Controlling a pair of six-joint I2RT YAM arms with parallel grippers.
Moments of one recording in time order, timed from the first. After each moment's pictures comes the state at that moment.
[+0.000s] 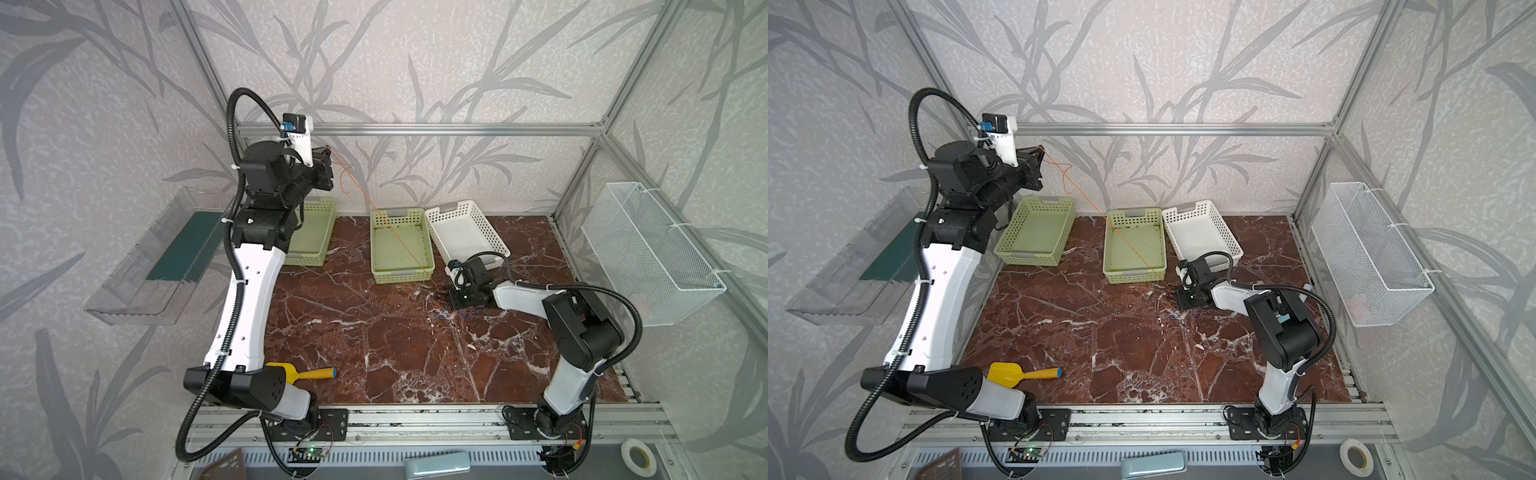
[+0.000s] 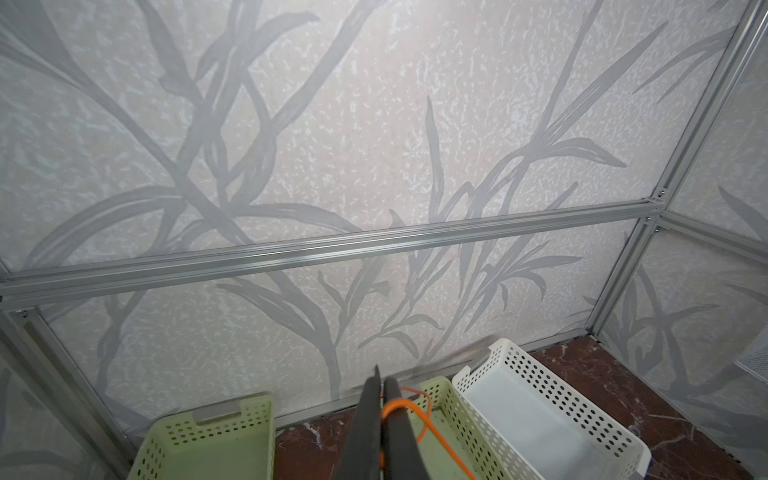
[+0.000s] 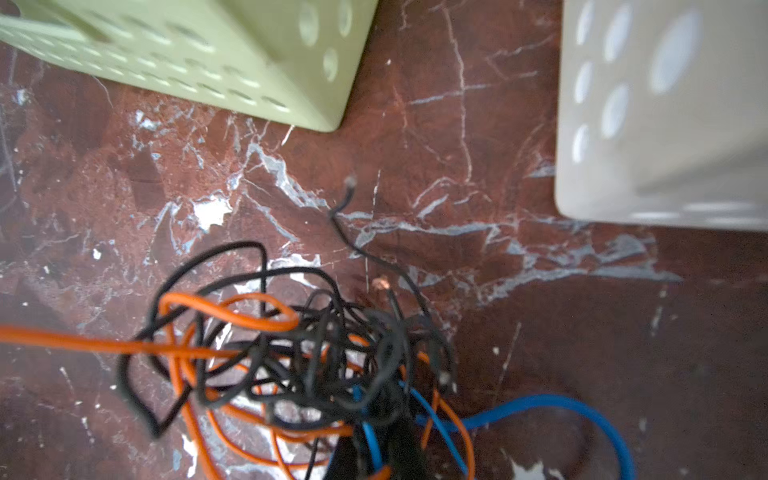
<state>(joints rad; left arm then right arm) -0.07 1.48 1.88 -0.40 0.24 -0.06 0.46 1.80 0.94 -0.15 -0.21 0.19</state>
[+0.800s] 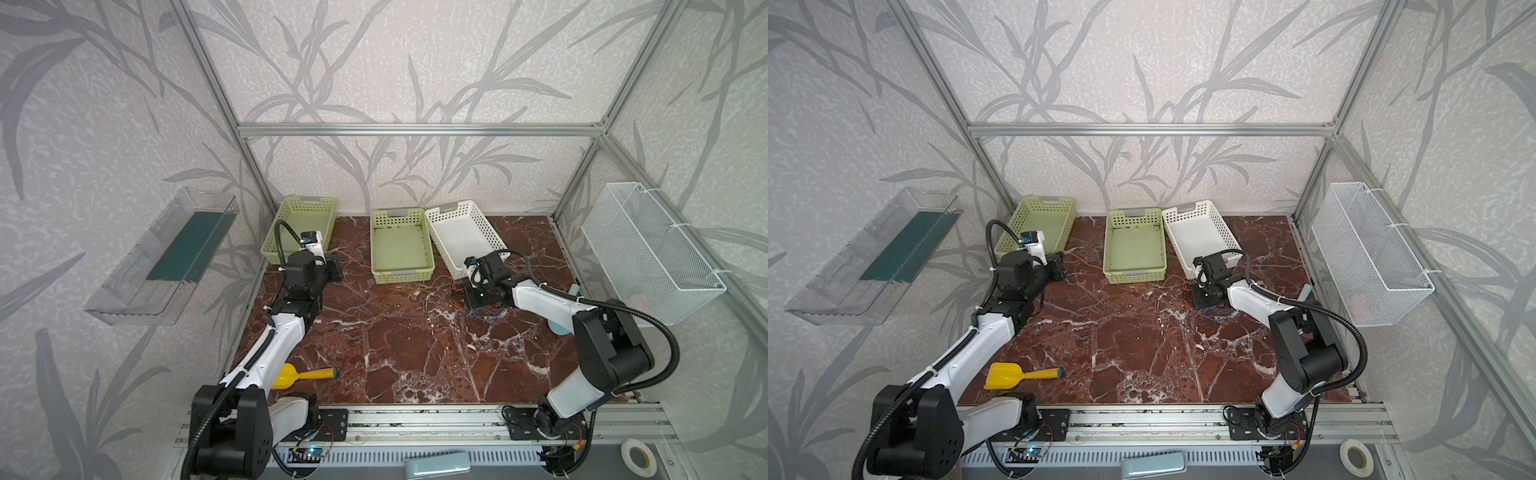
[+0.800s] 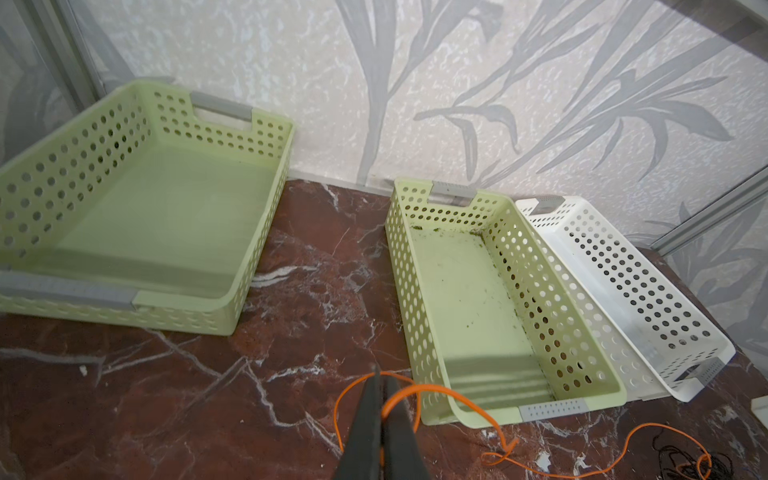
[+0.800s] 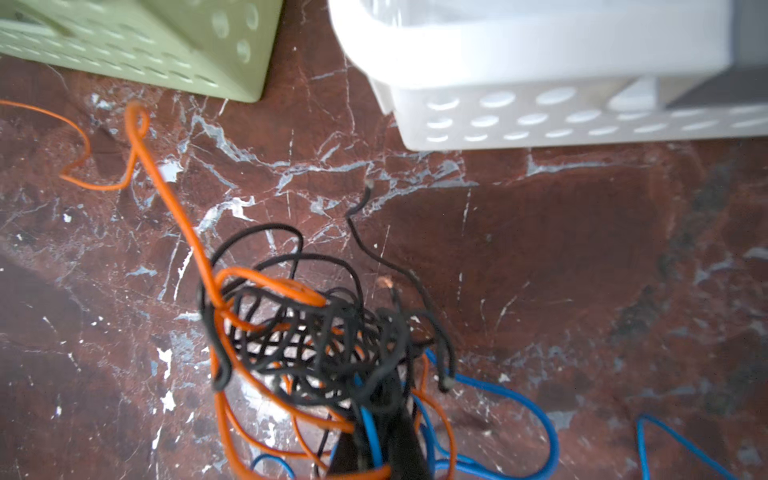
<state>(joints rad) -0.05 1.17 0.66 0.17 0.11 -0.30 0.38 1.62 0.94 -0.37 -0.15 0.12</state>
